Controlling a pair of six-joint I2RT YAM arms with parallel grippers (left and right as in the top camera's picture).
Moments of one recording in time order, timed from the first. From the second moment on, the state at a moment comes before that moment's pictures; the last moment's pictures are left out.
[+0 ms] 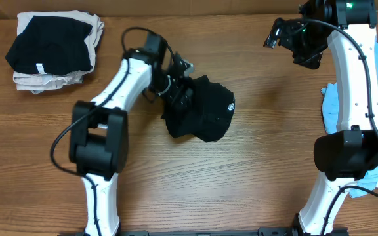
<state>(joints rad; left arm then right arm) -0.27 2.21 1.71 -0.90 0.46 0.35 0.01 2.10 2.31 -1.46 -0.24 0.41</state>
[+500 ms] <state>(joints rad) -0.27 2.26 1.71 -0.93 0.45 0.24 0.01 2.10 2.31 -1.48 -0.21 0.41</state>
